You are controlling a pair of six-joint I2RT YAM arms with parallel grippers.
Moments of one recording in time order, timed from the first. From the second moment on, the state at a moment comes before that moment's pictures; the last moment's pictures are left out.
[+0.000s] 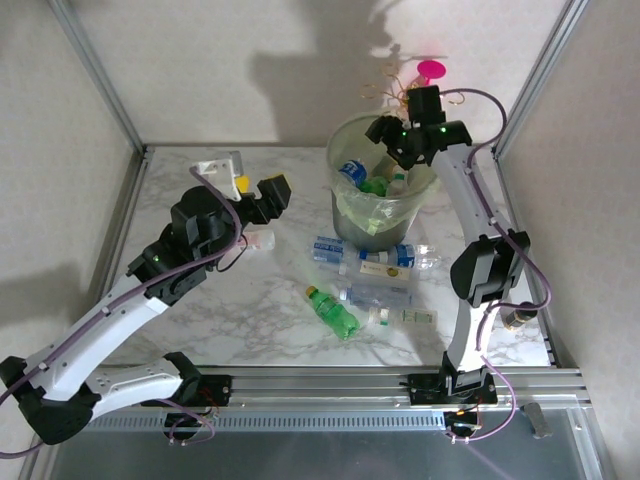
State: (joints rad) left arm -0.70 1.05 1.19 -0.29 -0.33 -0.52; right arm 0.27 1.94 2.08 -0.89 -0.20 0.77
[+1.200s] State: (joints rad) left arm -0.49 1.04 1.05 -0.44 -0.43 -0.88; right arm 1.03 1.49 1.41 -0.98 0.06 0.27
